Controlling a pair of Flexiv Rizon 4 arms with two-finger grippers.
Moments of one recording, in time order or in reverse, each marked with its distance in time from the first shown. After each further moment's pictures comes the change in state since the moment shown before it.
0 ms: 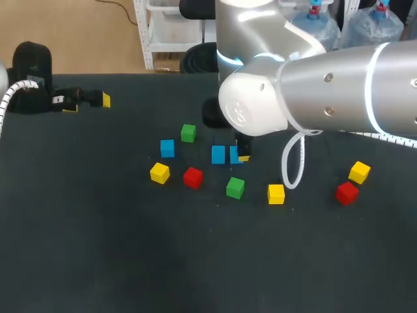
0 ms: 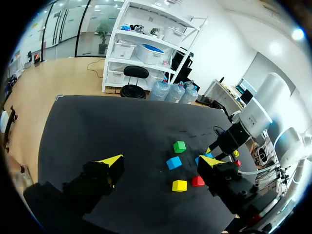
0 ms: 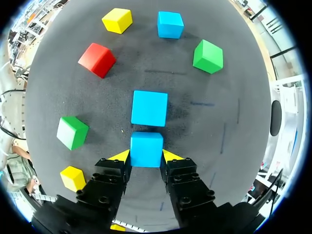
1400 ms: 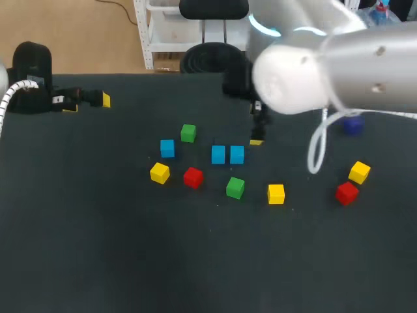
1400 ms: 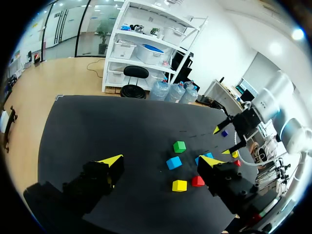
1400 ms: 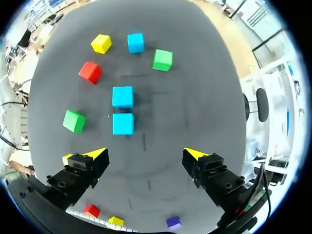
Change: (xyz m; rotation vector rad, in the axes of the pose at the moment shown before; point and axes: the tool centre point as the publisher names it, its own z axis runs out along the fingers) left arm 0.000 0.000 0.000 0.000 0.000 0.000; right arm 0.033 -0.025 -0.055 0.096 -0.138 0.126
